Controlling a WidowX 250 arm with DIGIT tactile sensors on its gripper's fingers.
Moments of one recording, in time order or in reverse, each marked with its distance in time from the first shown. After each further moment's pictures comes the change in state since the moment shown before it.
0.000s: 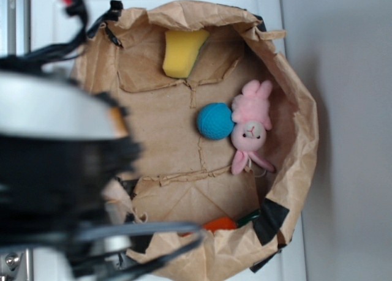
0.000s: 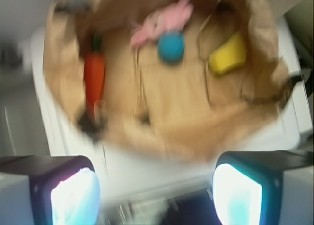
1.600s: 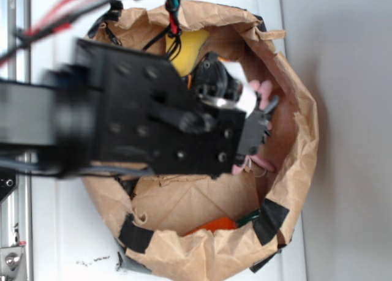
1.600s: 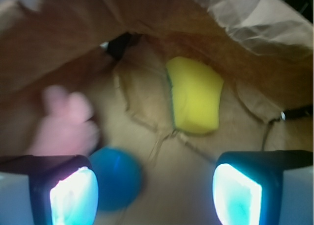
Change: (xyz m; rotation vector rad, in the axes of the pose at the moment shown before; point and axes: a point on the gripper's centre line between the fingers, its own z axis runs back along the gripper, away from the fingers) arm 0.067 0.055 -0.149 0.326 -0.214 0.775
